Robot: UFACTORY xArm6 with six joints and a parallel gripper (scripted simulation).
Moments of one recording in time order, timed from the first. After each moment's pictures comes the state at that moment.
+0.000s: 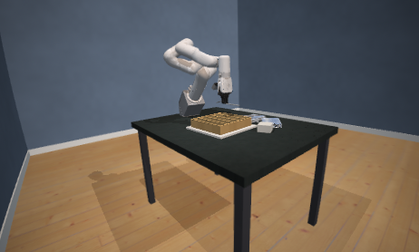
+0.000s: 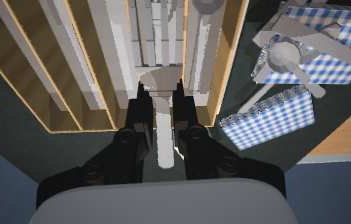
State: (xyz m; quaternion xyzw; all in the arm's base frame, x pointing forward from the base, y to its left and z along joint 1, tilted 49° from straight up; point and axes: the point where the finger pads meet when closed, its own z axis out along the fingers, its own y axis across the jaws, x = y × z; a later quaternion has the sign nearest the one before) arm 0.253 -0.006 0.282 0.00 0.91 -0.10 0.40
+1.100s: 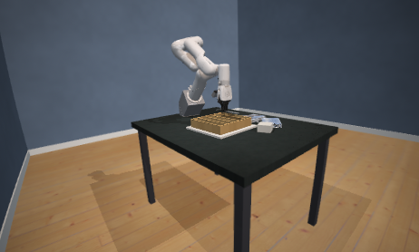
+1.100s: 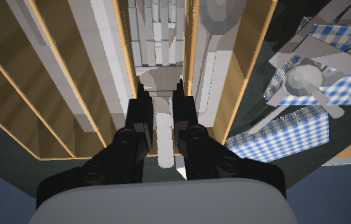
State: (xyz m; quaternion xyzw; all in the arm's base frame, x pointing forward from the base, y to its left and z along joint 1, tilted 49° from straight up) arm 0.288 -0.017 0.247 0.00 0.91 -0.11 0.40
